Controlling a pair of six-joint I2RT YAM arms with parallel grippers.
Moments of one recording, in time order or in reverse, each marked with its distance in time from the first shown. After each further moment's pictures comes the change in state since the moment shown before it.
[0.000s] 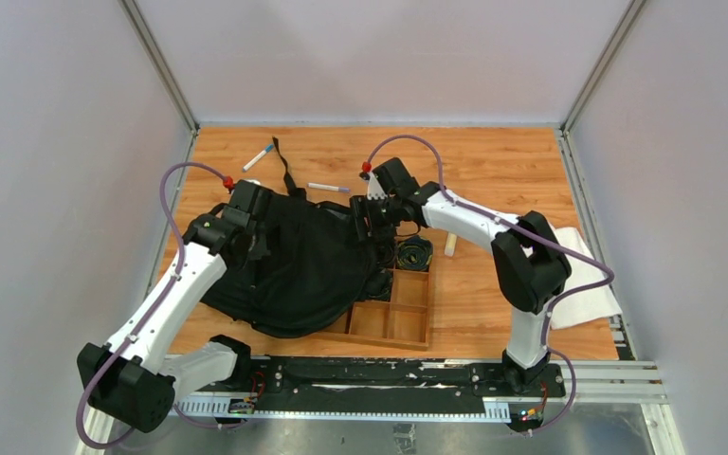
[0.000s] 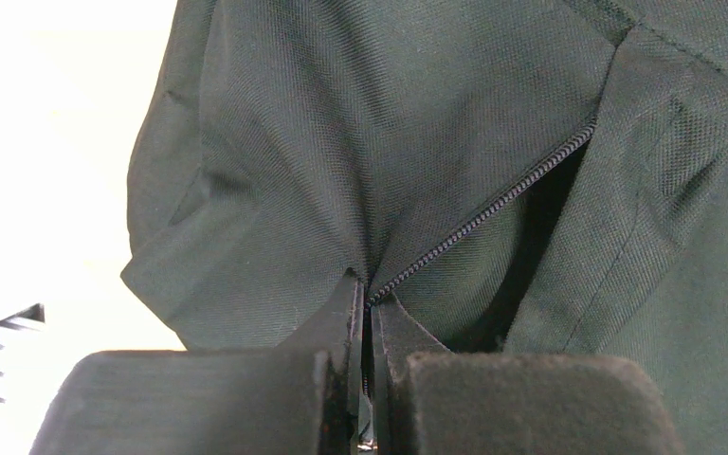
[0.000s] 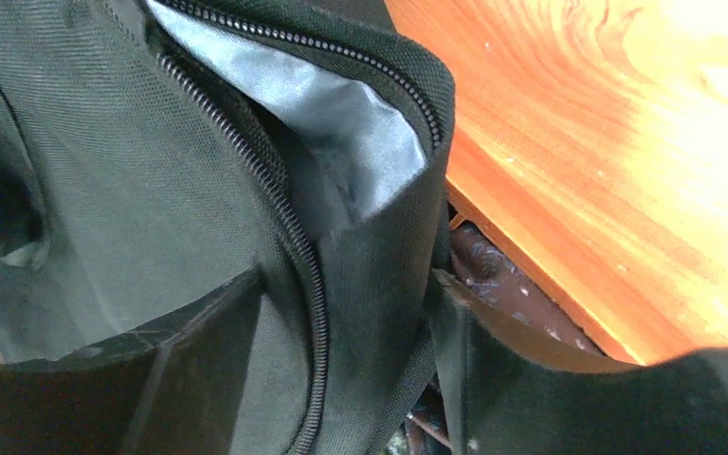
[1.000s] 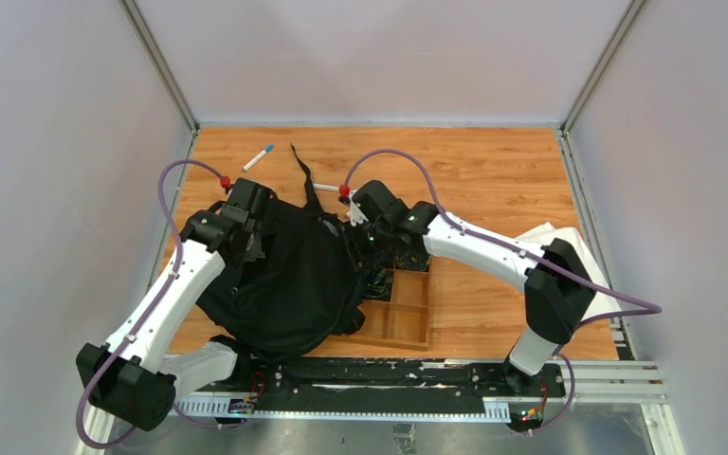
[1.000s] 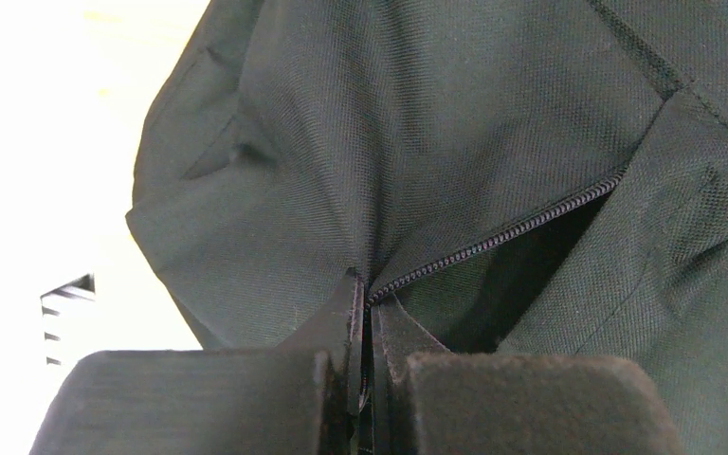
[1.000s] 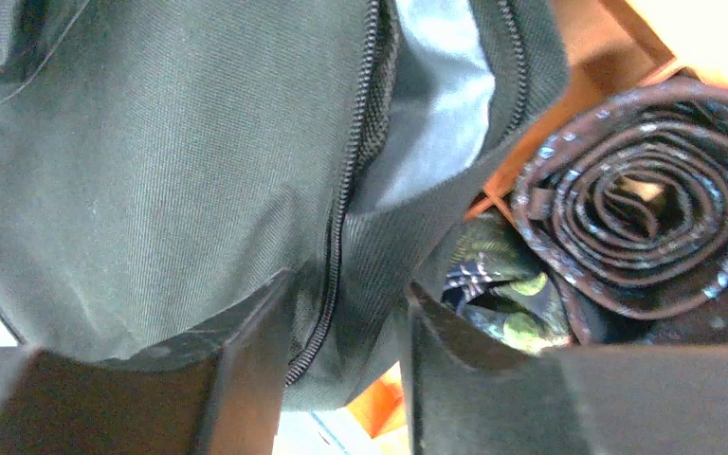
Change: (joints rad) left arm 0.005 0.009 0.048 -0.097 -0.048 0.018; right arm 0.220 -0.190 -0.050 -0.117 0.129 -0.017
